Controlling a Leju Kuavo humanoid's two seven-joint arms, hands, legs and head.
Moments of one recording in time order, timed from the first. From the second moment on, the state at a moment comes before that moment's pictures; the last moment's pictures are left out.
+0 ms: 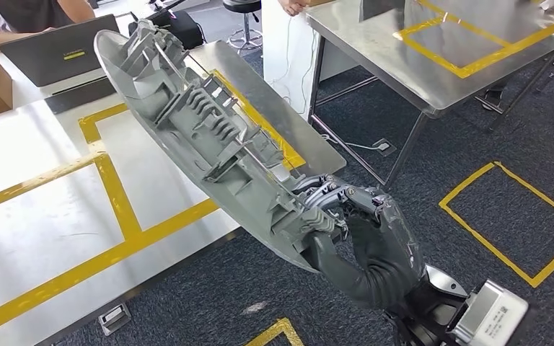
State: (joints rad) left arm -0.14 0.07 -1.24 -0.29 1.03 0.12 -0.25; right arm -0.48 -0.47 0.81 -2.28 -0.08 -0.31 -0.05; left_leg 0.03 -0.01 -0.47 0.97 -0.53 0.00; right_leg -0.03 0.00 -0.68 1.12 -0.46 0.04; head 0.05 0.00
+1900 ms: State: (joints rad) left arm -0.15 0.07 -1.24 -0.29 1.02 0.12 -0.26; right arm -0.47 -0.47 0.79 -2.28 -0.06 -0.32 -0.04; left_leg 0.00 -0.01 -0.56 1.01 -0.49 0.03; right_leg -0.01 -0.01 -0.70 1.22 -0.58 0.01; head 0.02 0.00
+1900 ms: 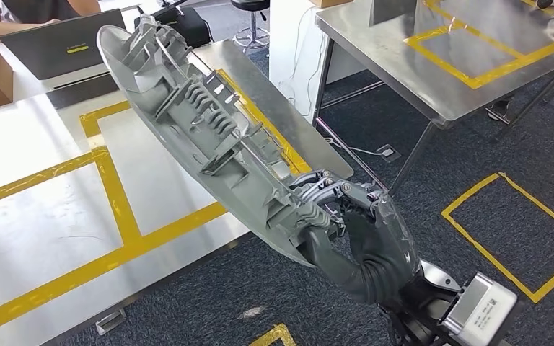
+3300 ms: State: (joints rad) left arm -0.15 0.07 -1.24 -0.29 1.02 0.12 -0.26; right arm -0.47 -0.48 0.79 -2.28 -0.05 -0.31 -0.03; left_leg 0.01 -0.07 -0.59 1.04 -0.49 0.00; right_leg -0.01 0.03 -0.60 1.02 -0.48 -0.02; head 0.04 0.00
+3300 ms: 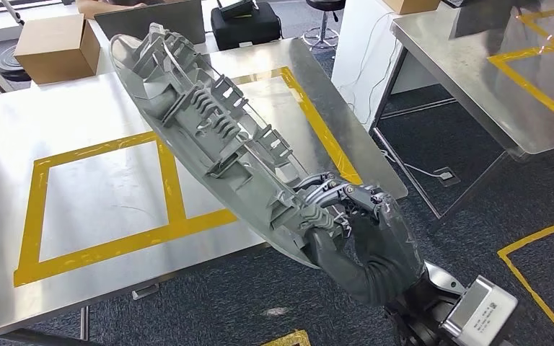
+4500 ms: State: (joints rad) left arm -0.15 0.07 -1.24 -0.29 1.01 0.12 -0.25; right arm -0.51 -0.48 0.81 -2.22 -0.15 -0.26 0.05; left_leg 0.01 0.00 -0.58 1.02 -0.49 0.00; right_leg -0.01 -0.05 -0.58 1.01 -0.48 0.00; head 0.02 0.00
